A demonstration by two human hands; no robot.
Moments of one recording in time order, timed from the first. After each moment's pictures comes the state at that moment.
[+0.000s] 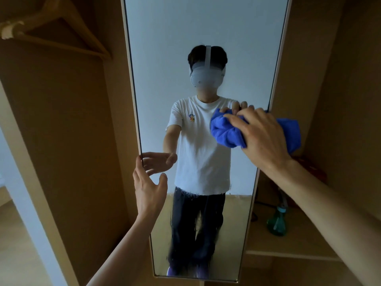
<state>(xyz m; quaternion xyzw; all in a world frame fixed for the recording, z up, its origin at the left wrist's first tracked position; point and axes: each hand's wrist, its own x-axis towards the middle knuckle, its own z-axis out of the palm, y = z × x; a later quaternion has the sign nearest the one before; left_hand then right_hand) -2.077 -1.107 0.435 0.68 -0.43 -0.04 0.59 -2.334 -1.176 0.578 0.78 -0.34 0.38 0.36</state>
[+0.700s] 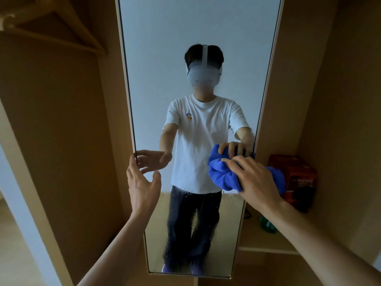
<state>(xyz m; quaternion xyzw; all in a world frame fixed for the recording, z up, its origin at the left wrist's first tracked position) -2.080 -1.108 0.434 0.69 -0.40 -0.04 0.60 -2.358 -1.173 0.469 0.84 -0.36 0.32 0.25</state>
